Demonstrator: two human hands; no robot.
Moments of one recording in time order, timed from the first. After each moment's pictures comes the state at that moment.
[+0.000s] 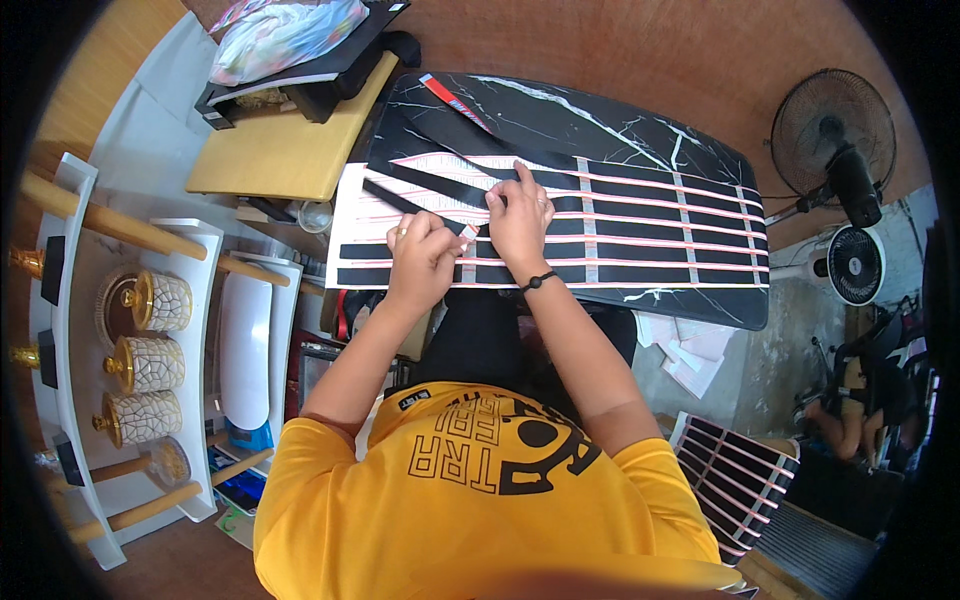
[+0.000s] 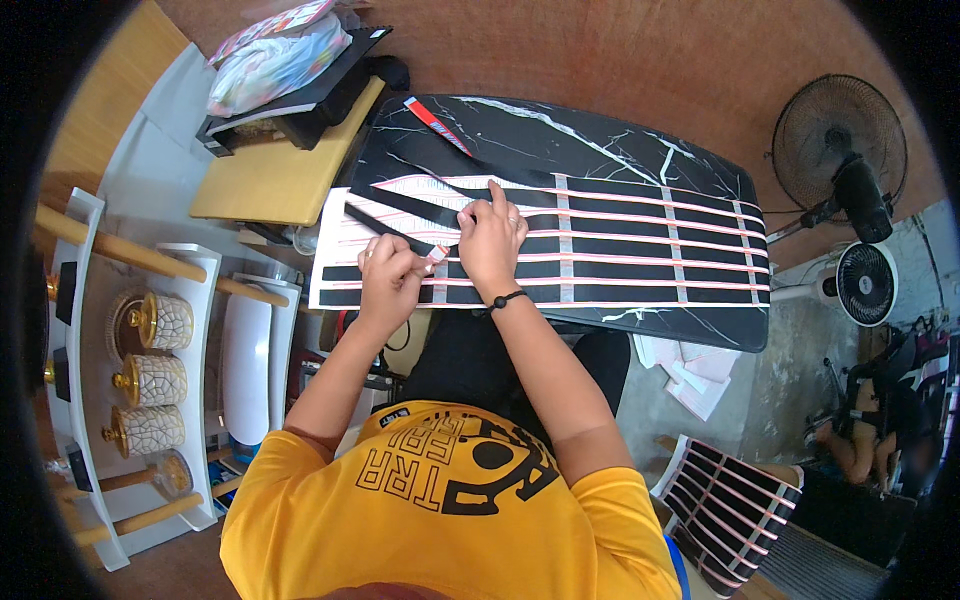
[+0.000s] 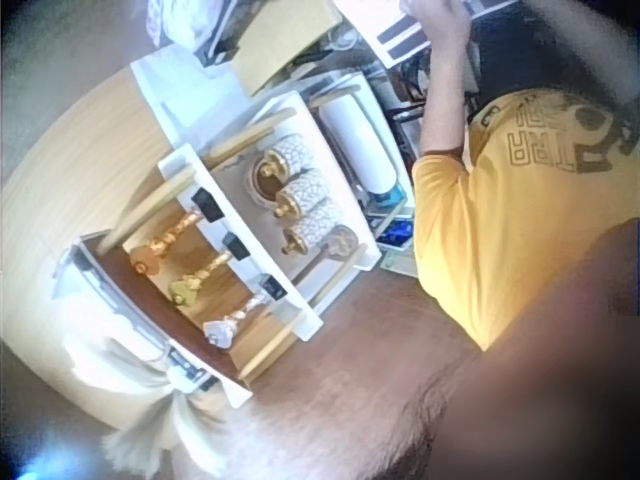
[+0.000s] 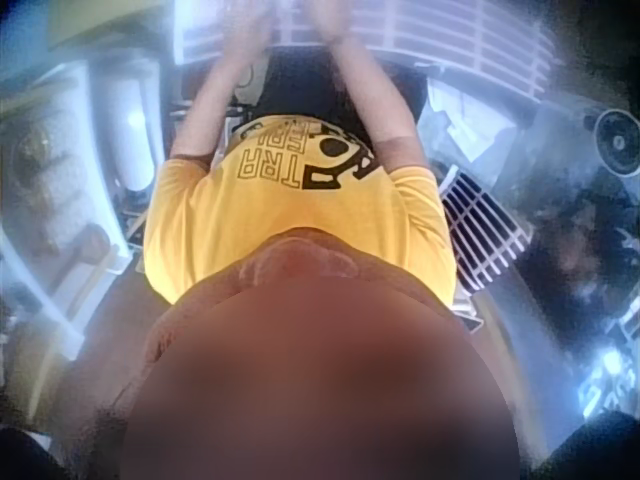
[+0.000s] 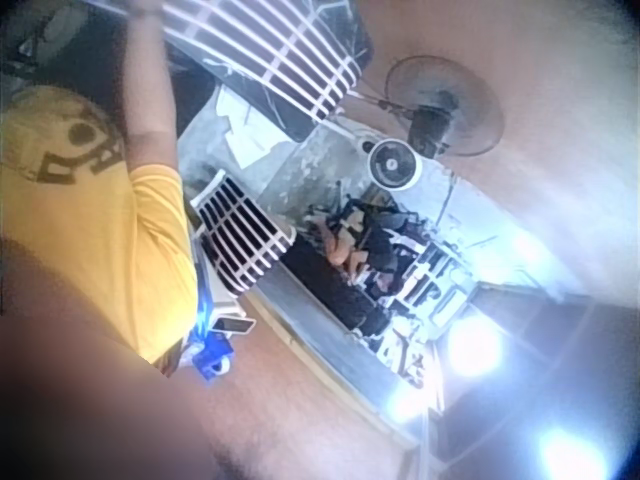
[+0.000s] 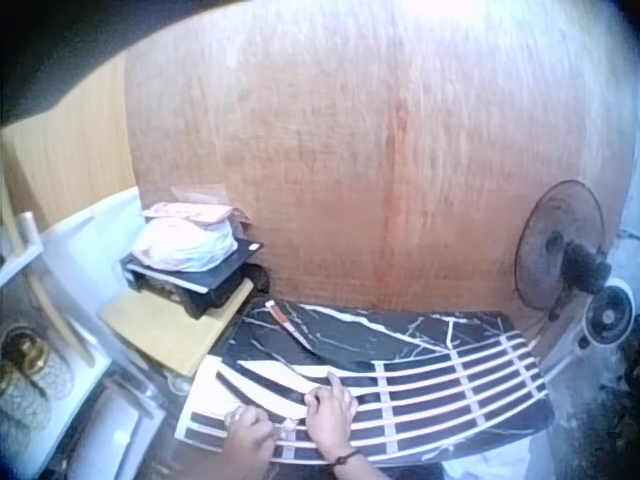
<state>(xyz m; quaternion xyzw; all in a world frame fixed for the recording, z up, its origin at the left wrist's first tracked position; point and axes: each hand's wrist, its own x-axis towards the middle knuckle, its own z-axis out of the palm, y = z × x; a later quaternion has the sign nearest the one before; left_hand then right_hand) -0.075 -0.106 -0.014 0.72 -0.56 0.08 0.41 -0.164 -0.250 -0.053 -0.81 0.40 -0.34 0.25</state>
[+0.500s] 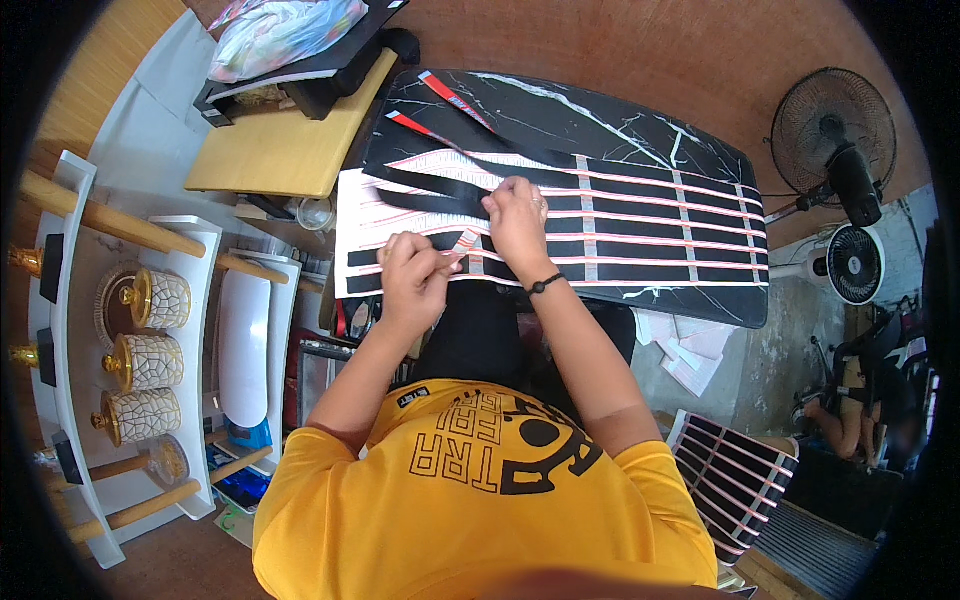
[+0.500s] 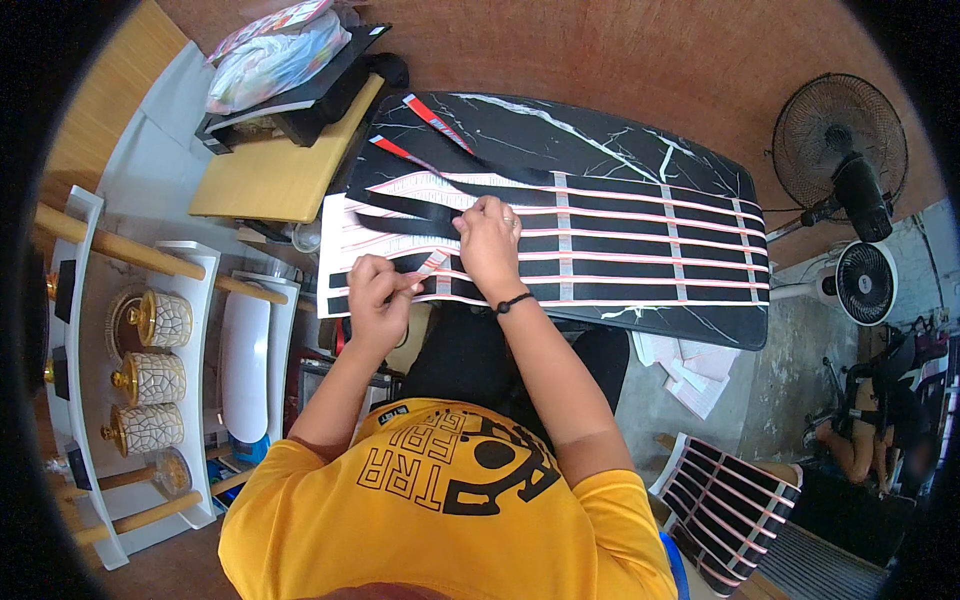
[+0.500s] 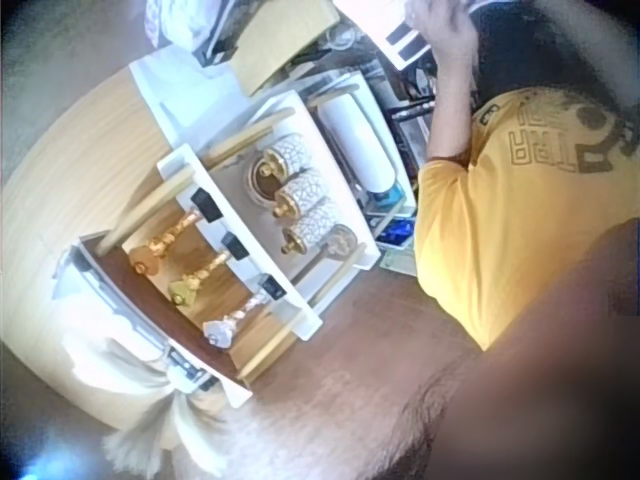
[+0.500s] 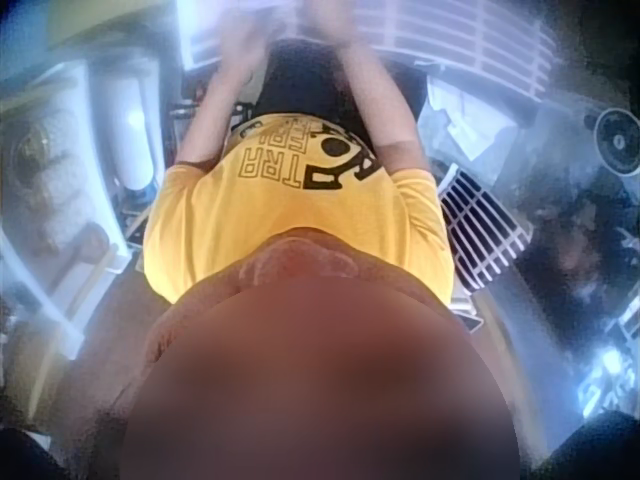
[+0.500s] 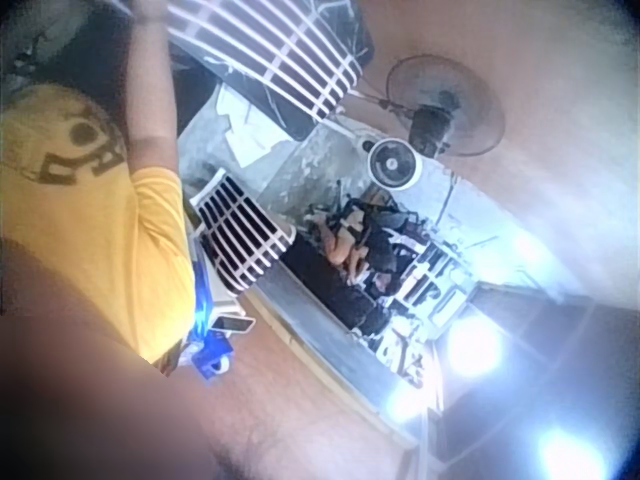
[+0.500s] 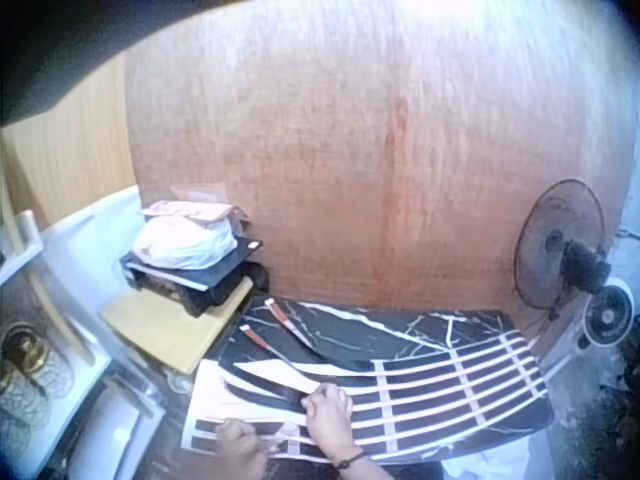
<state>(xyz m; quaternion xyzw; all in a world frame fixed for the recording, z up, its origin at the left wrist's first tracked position) -0.093 -0.079 -0.003 0.69 -0.55 0.09 0.46 -0.174 -0.251 -0.054 -0.86 0.32 -0.32 0.24</state>
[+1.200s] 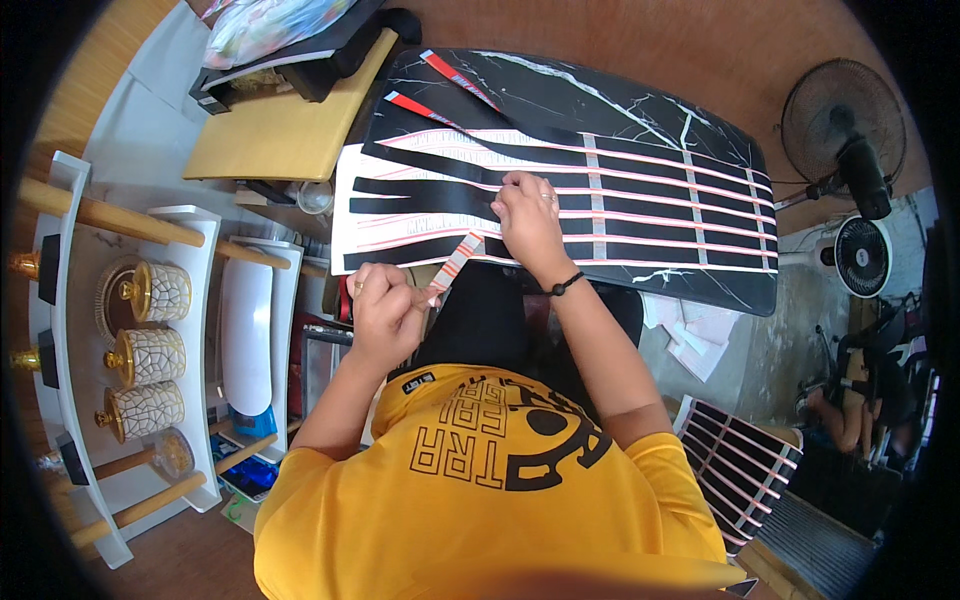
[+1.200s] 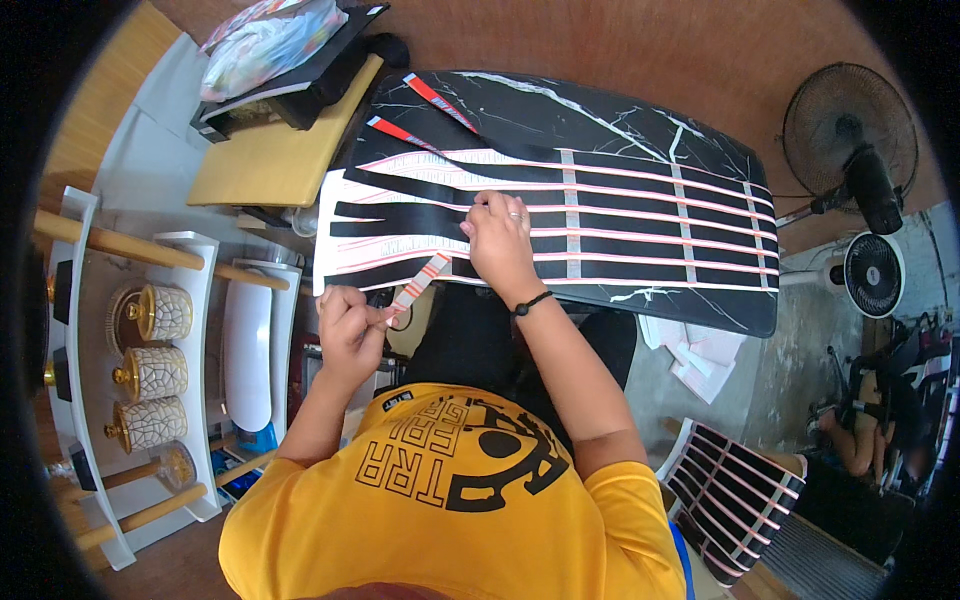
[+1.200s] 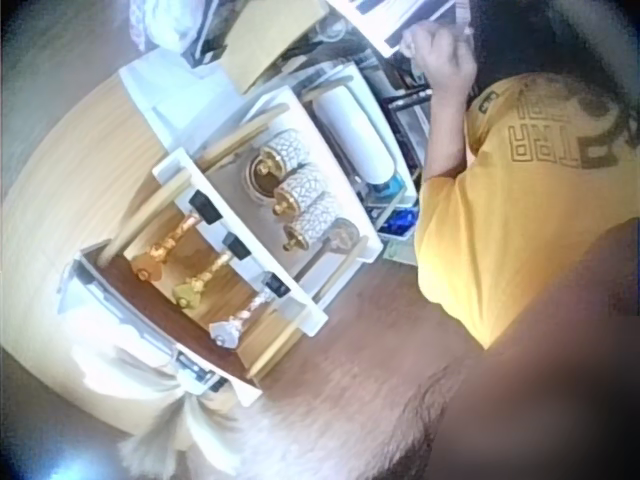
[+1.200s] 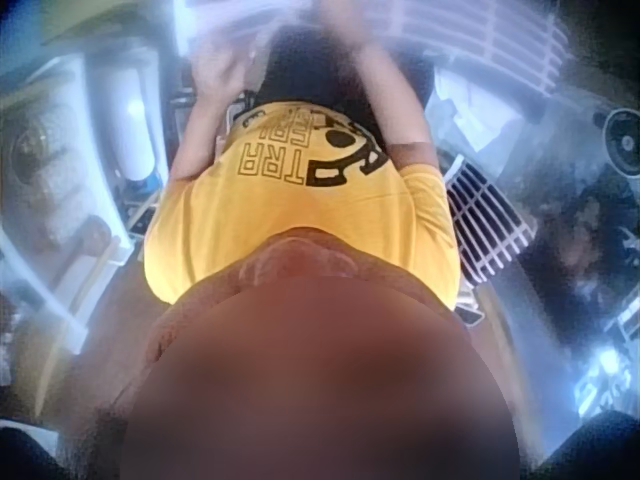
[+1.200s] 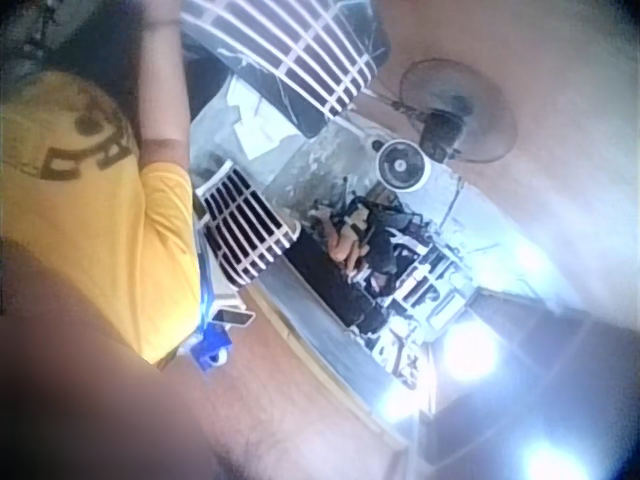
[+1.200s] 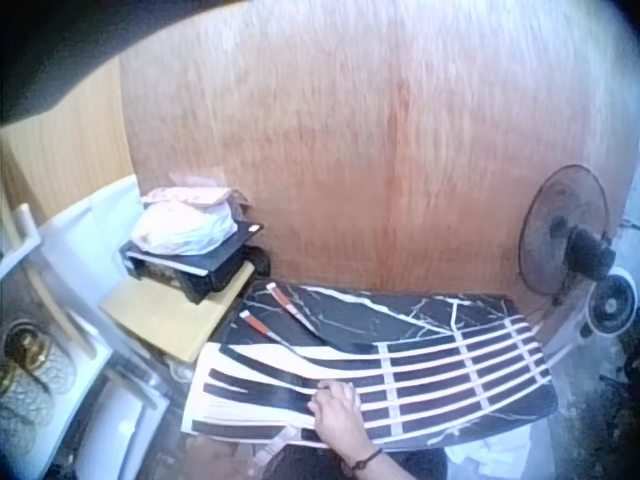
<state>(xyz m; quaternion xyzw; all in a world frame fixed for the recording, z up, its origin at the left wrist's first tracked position) -0.100 -0.017 0.022 0.69 -0.59 0.09 0.40 -0.200 -0.240 -0.051 -0.89 0.28 -0.27 0.23</state>
